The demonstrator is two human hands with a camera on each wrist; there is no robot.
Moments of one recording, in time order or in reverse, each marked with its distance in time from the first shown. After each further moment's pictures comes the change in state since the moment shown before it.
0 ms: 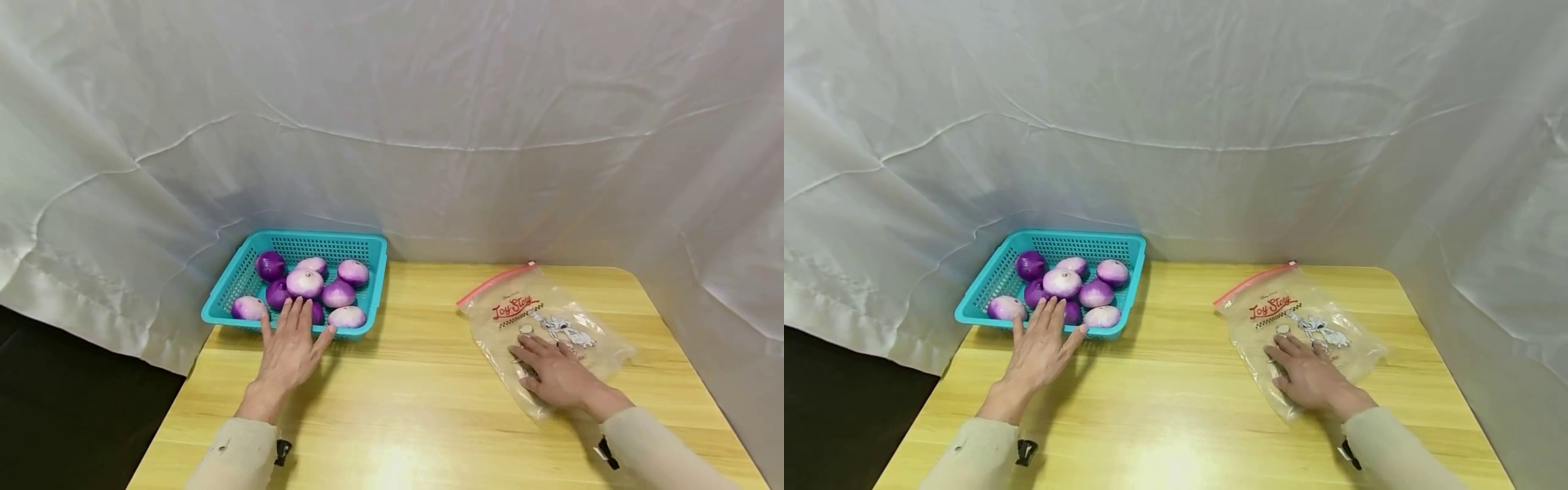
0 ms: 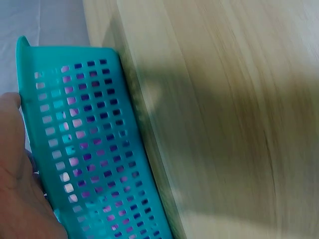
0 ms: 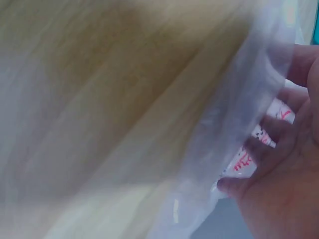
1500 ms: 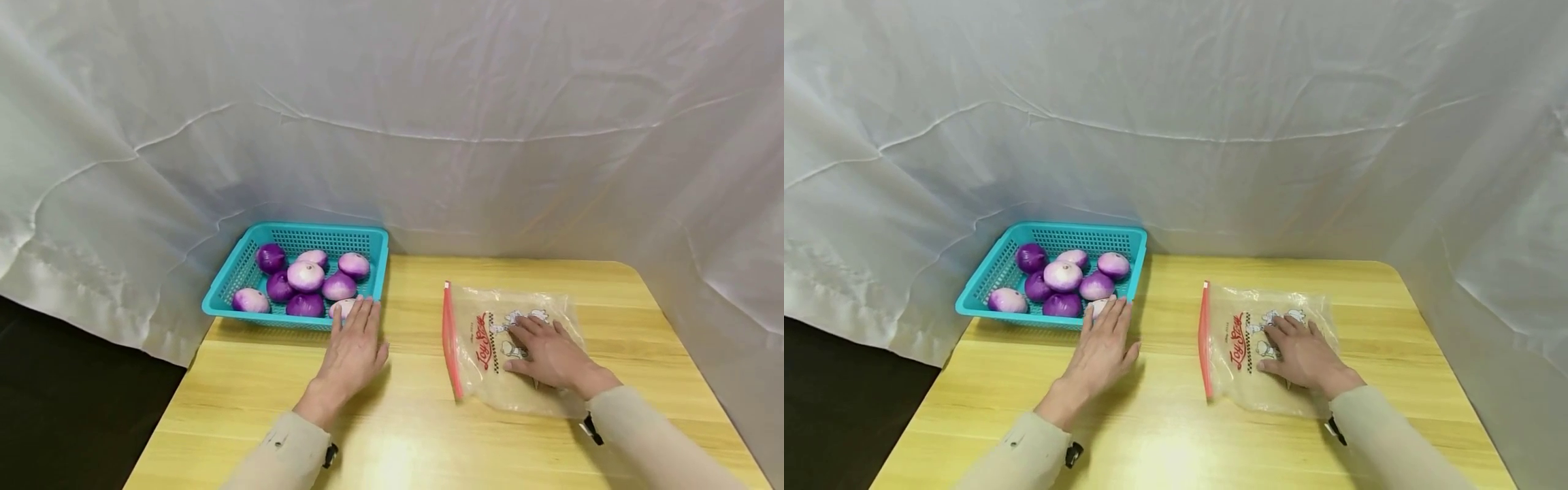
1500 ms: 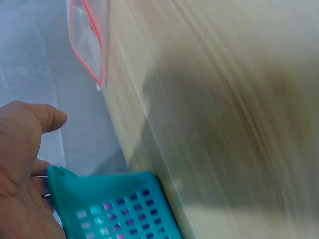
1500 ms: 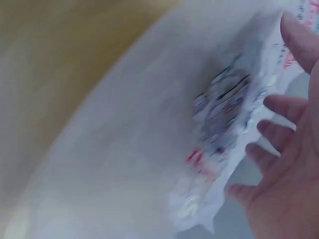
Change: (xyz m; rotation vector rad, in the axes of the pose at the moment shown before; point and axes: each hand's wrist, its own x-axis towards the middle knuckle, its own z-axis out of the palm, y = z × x) left_hand -0.007 0.092 0.028 0.051 0.077 0.275; right_hand 0.024 -0.006 -0.009 -0.053 0.034 0.018
